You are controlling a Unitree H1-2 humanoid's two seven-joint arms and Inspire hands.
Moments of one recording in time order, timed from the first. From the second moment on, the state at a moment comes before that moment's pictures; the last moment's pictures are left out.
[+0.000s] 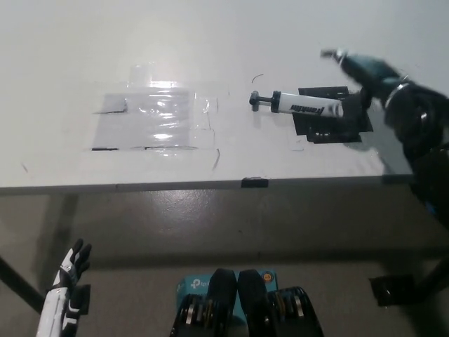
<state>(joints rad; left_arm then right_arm) 0.21 0.16 0.02 -0.11 0.13 -0.31 0.05 -0.95 -0.32 0.18 0.54 -0.70 0.12 0.35</state>
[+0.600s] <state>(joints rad) 0.19 0.16 0.02 -0.10 0.12 -0.30 0.04 -0.55 -0.22 -0.03 -0.15 -0.51 0.06 0.27</state>
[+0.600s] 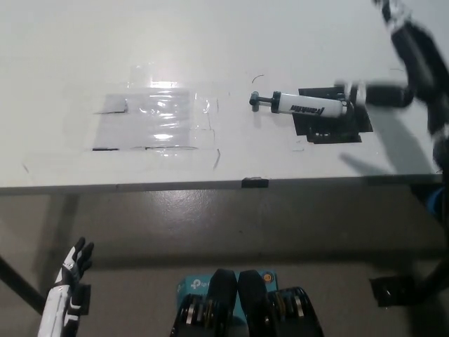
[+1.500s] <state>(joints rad) 0.13 0.16 0.00 -0.08 0.08 -0.28 -0.02 0.00 0.04 -0.02 0.09 -0.33 -0.32 0.03</state>
